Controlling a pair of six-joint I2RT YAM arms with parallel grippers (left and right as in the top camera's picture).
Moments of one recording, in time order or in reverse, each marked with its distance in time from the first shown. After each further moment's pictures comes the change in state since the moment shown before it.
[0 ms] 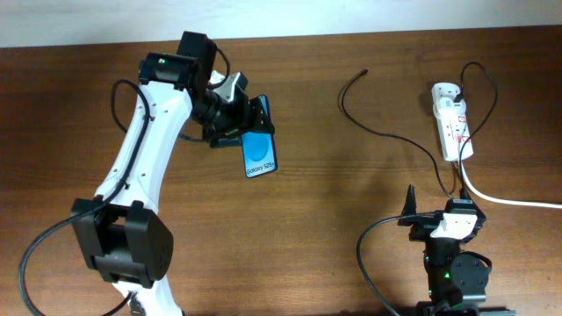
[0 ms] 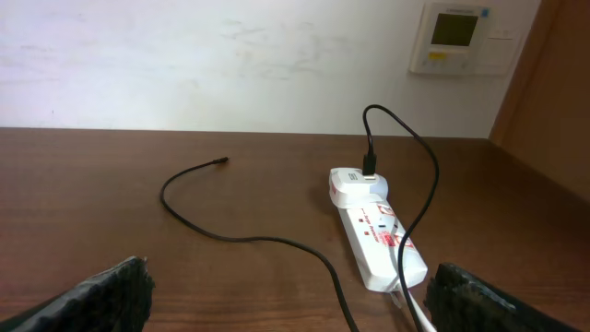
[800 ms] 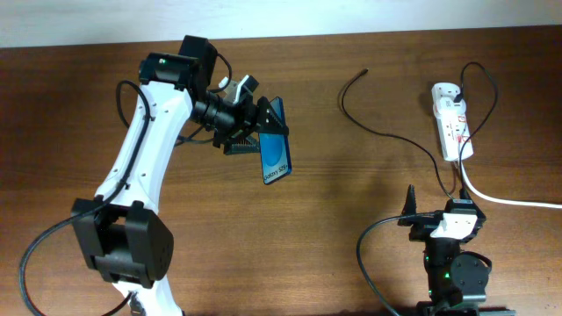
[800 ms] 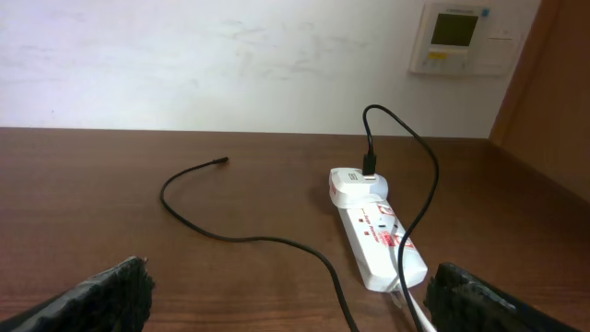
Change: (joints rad) left arm -0.002 0.000 0.000 -0.080 0.270 0.014; right arm 0.000 0.000 0.000 0.000 0.000 0.000
